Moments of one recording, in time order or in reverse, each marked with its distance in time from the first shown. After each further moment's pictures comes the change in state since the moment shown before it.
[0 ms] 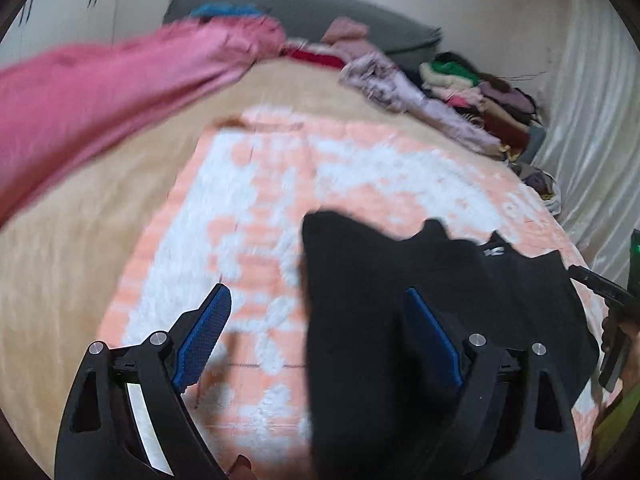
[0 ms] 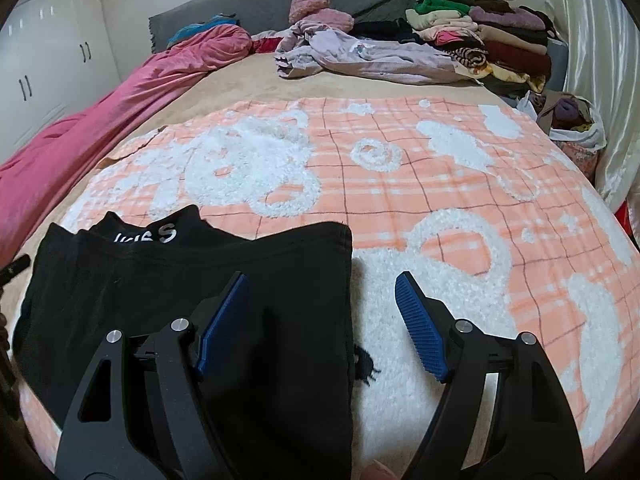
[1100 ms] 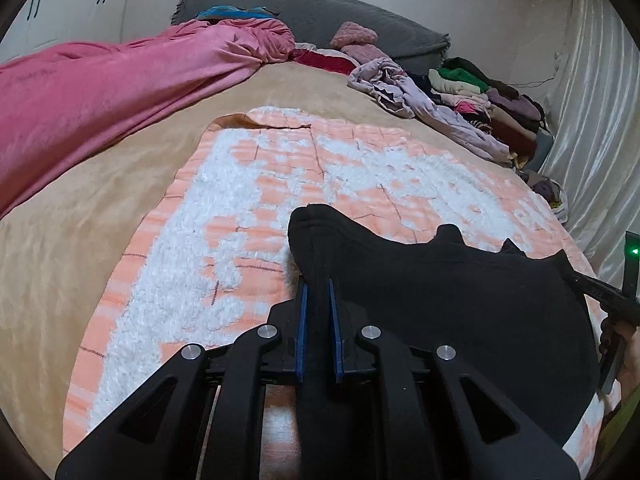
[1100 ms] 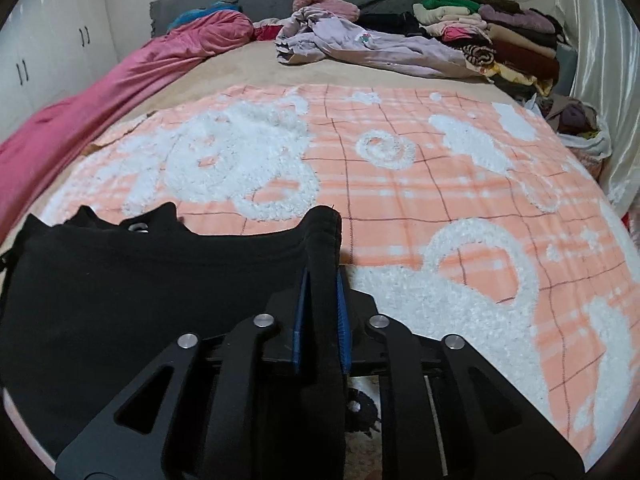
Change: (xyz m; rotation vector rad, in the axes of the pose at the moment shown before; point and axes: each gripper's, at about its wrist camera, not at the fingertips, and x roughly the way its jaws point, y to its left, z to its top) left arm 0.007 -0.002 -0.001 0.004 -0.058 0.032; right arm 0.037 0.004 0.007 -0.042 0.027 -0.034
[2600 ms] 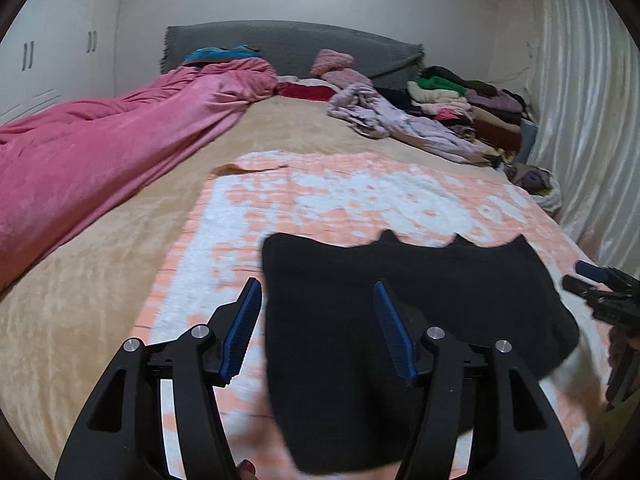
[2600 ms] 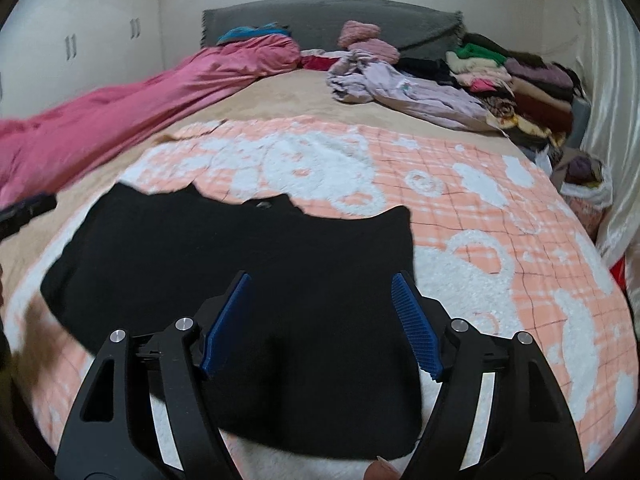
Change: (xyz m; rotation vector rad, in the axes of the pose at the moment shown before) left arm -0.096 -0.056 -0.015 0.128 -0.089 0.018; right arm -0.113 0.070 -0.045 -0.152 -0.112 0.059
